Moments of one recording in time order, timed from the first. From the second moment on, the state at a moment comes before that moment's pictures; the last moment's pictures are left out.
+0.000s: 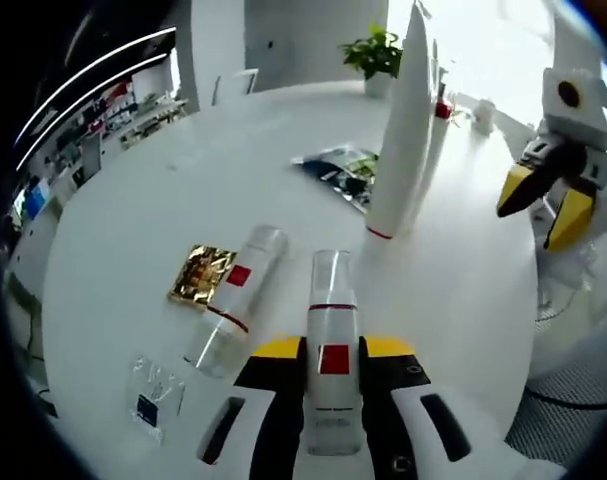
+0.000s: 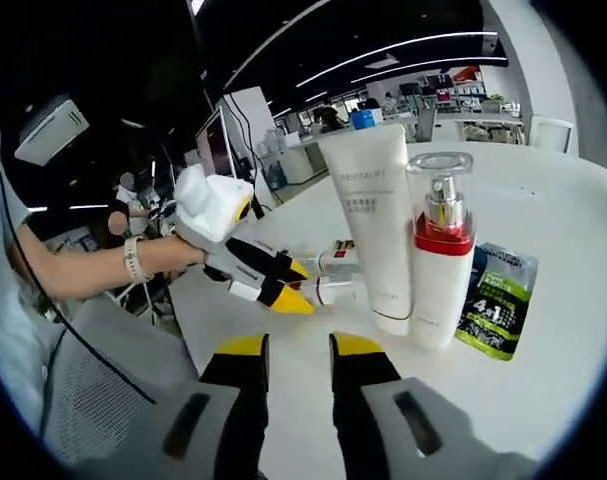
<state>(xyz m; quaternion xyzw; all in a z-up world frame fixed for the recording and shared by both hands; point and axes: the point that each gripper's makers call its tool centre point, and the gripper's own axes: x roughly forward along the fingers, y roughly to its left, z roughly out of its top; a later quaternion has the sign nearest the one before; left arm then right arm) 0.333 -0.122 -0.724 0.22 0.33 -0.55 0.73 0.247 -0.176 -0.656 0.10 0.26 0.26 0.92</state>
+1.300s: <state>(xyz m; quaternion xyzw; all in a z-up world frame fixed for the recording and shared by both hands) 0.265 -0.180 -0.643 0.15 0.22 -0.63 0.73 0.261 -0.199 -0.628 0.41 0.17 0.20 0.87</state>
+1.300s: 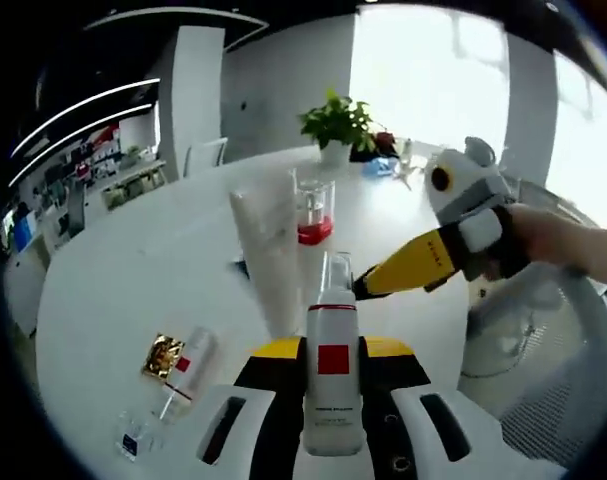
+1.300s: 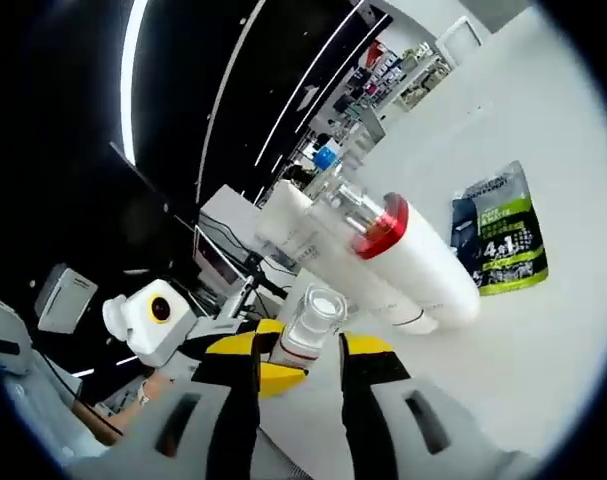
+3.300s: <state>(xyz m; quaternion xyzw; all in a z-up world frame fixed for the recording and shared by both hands) 0.243 -0.178 -0.669 0.18 0.18 -0.74 0.62 0.249 -0.145 -0.613 0.00 0.13 0.36 0.92</state>
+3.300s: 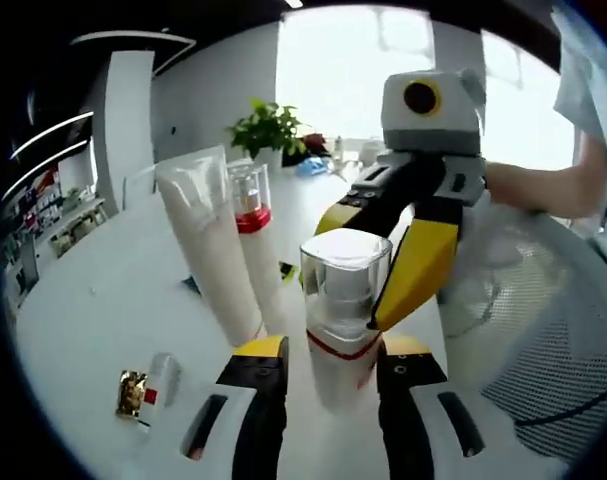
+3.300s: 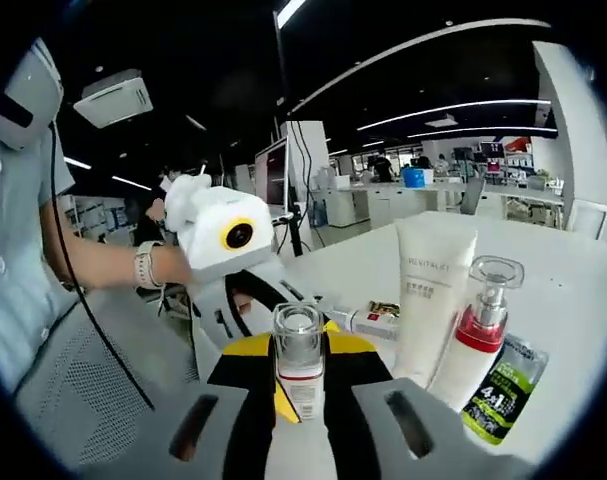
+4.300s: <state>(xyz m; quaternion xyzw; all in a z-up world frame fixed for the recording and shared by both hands) 0.254 -0.207 -0.686 0.16 0.22 -0.64 0.72 0.271 -0.178 -0.614 -0.02 0.13 0.24 0.96</state>
